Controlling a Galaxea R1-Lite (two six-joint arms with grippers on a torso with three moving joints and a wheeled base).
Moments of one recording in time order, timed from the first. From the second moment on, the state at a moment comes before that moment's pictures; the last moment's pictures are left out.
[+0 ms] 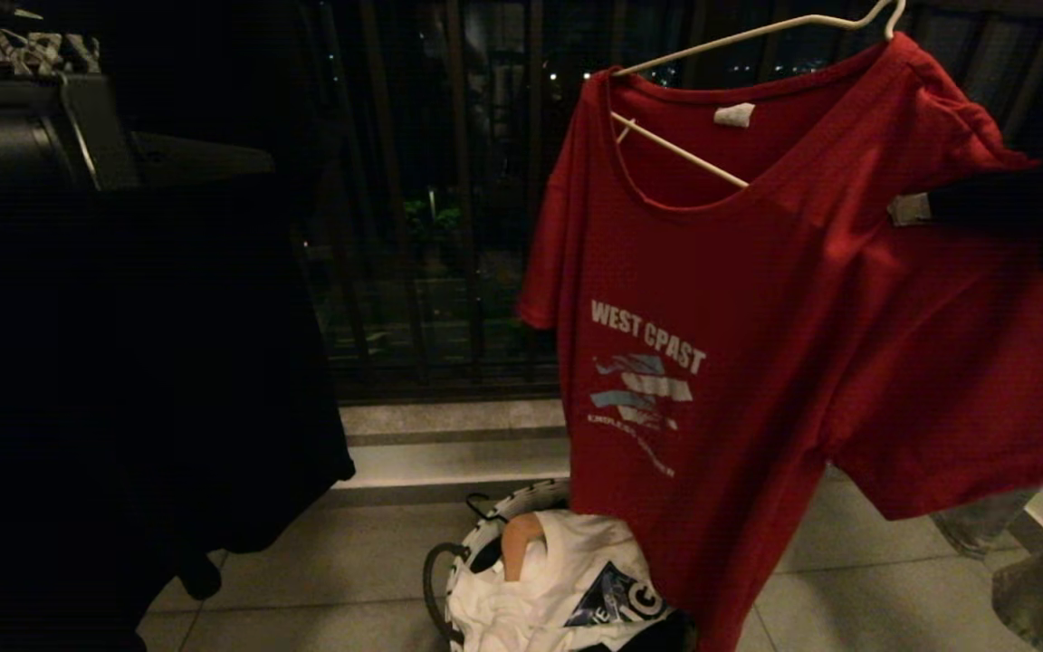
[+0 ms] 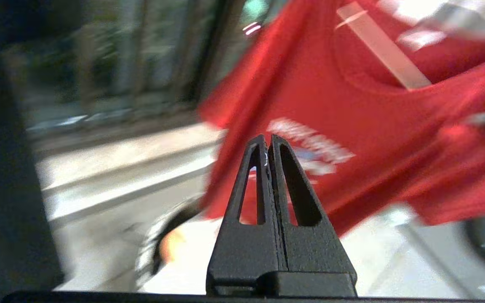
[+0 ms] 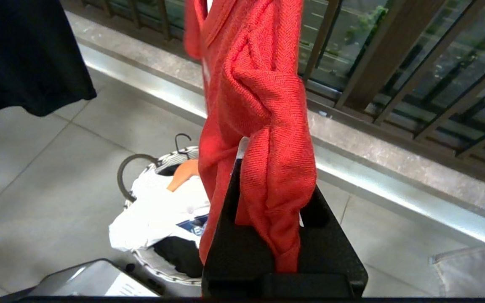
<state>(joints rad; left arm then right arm) -0.17 1.32 -1.27 -0.01 -0.49 -0.30 0.29 1.33 -1.50 0.45 0.16 -0.10</state>
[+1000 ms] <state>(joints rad) -0.17 1.33 -1.30 0.11 -0.37 -0.17 0.29 1.23 -1.33 0.33 0.16 -0.07</state>
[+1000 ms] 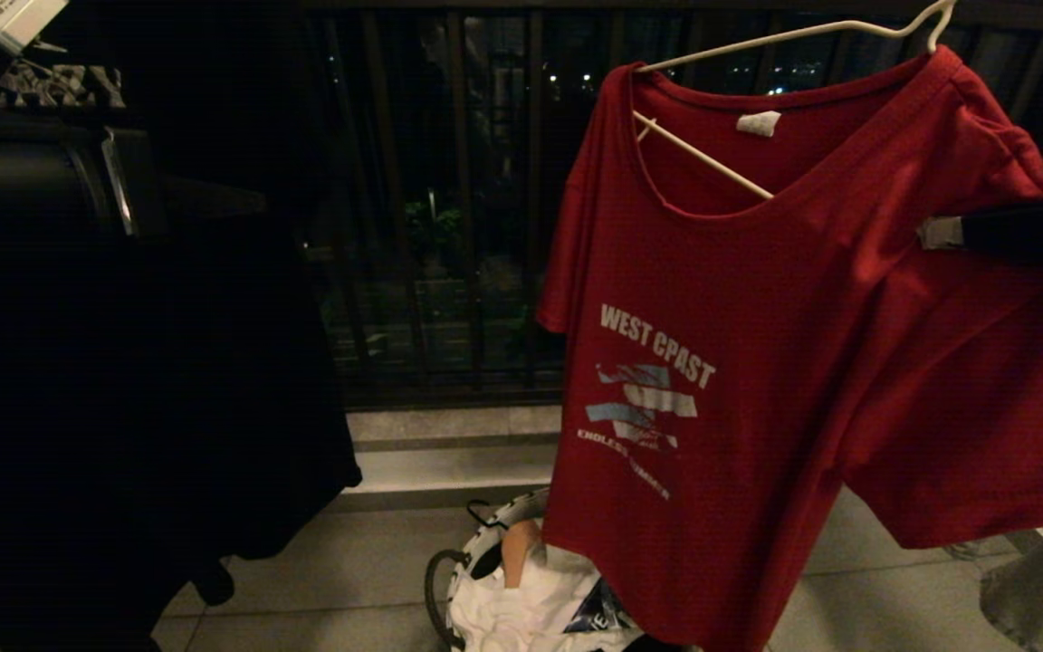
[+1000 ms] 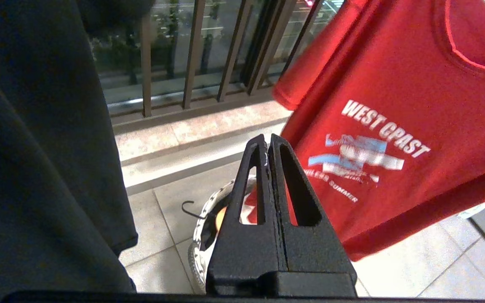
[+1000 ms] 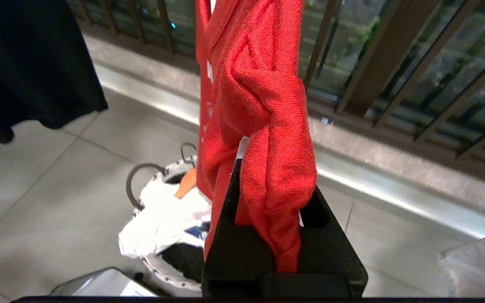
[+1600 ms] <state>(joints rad) -0.17 1.33 -1.30 0.11 -0.37 -0.17 0.29 1.13 -1.20 0.32 0.16 -0.07</state>
